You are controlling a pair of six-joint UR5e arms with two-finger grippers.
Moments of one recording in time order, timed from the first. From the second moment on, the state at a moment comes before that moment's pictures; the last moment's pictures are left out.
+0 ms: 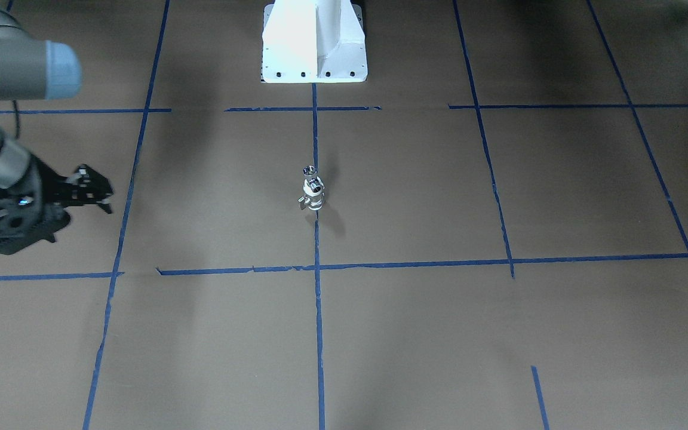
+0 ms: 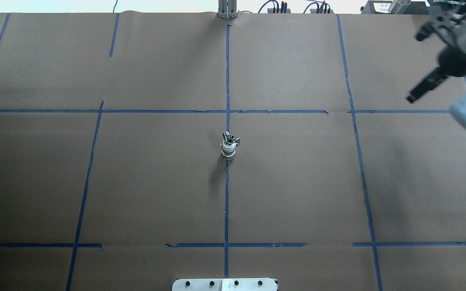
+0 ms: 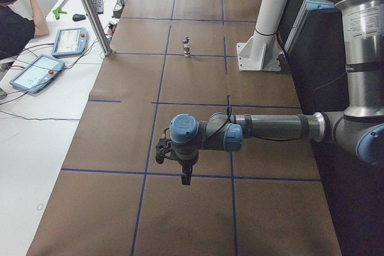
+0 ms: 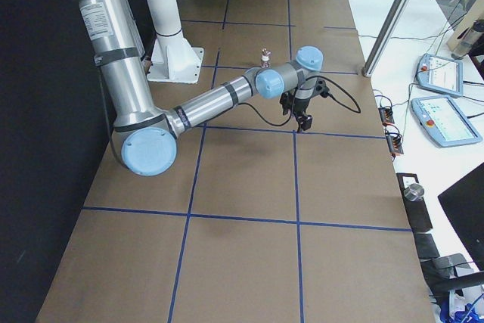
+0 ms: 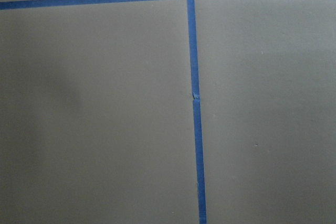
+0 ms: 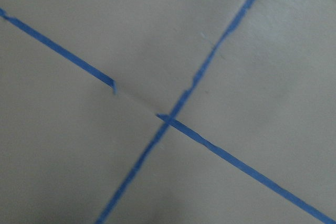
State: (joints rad) left arm -1.53 -1.36 -1.74 -1.62 -2.35 0.02; right arm 1.19 -1.36 1.75 -1.63 2.29 -0.12
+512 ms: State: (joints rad) left arm -1.53 -1.35 -1.74 -1.61 -2.35 0.02; right arm 1.45 -1.66 1.75 -1.62 2.34 -0.35
